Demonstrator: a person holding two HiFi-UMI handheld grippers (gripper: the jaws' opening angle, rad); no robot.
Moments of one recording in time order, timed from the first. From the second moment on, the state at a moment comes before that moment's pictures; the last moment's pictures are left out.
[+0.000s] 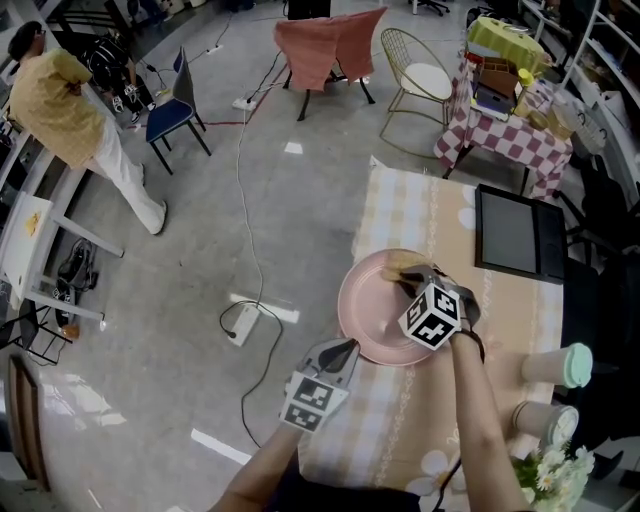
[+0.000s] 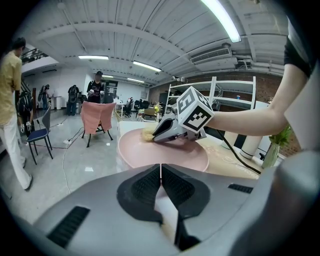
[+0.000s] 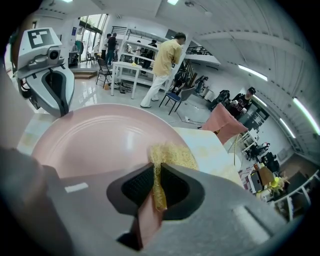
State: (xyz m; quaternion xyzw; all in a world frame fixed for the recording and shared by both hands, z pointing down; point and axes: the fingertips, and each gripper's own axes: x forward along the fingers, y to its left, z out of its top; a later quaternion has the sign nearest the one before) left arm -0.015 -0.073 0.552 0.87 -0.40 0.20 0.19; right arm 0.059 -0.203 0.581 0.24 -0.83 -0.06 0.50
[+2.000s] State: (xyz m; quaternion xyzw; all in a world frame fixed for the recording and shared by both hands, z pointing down) left arm -0.013 -0.075 0.553 0.87 -0.40 0.21 0.19; right arm 0.061 -0.148 0.583 0.21 -0.83 -0.05 0.52
